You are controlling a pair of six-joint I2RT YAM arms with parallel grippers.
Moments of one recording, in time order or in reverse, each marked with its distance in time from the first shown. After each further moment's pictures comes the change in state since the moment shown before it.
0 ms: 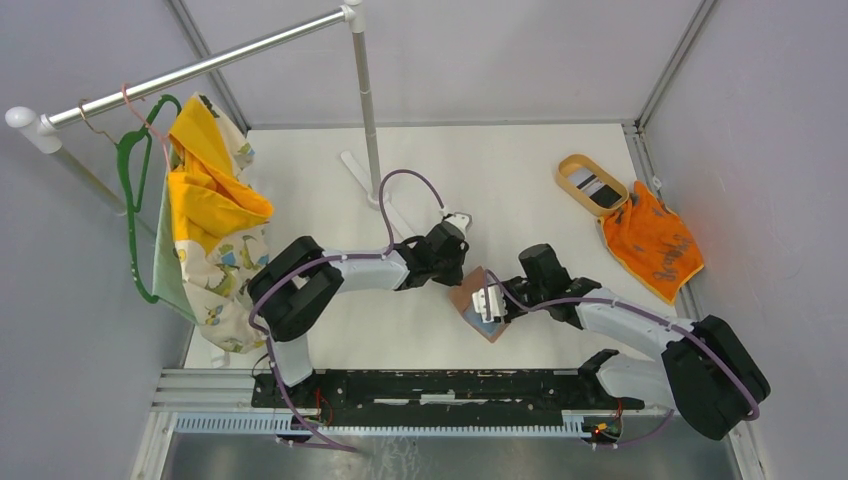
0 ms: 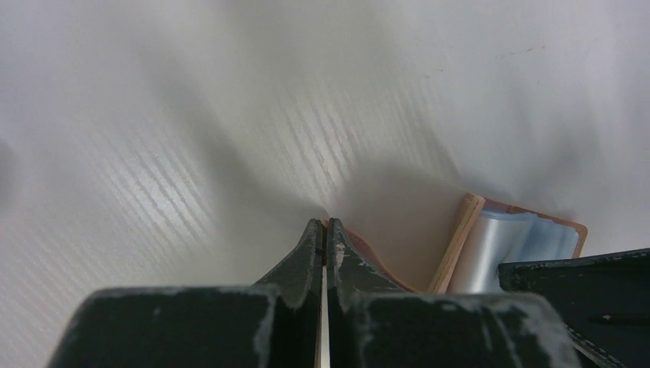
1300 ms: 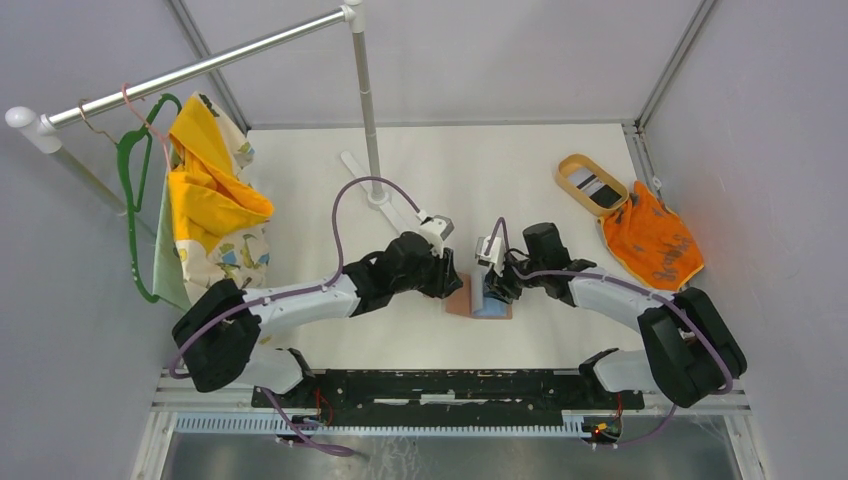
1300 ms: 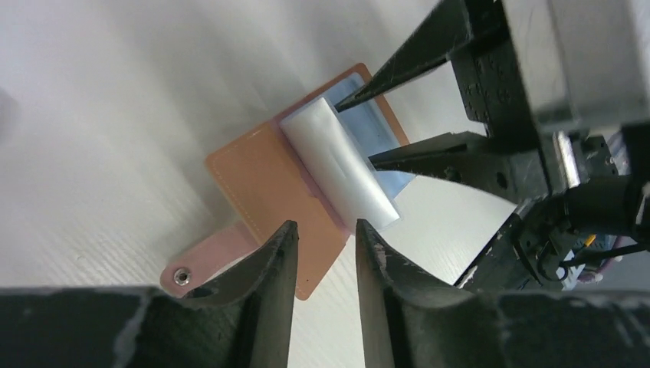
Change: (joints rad) left arm -0.028 -0.439 -0.234 0.052 0.078 0.000; right arm -0.109 0.166 0.100 0.144 -0.045 0.537
